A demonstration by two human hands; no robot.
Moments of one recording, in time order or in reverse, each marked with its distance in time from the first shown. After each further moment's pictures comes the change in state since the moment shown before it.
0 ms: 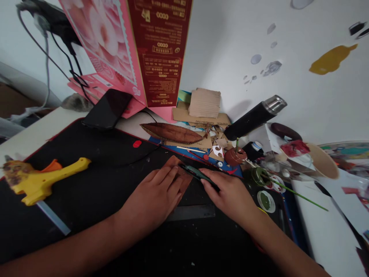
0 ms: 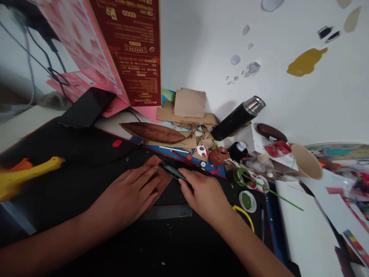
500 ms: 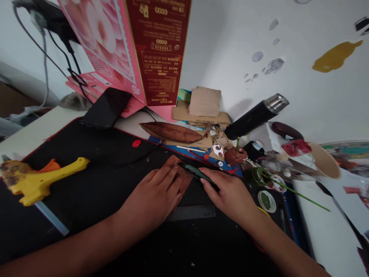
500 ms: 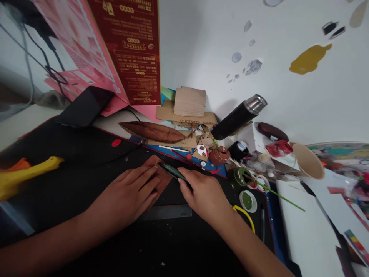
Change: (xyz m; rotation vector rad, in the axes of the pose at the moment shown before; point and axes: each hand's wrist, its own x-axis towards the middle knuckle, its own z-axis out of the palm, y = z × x) left_hand 0.000 0.000 0.001 -0.009 0.009 -0.004; right_hand 0.002 -0.001 0.000 -0.009 0.010 -0.022
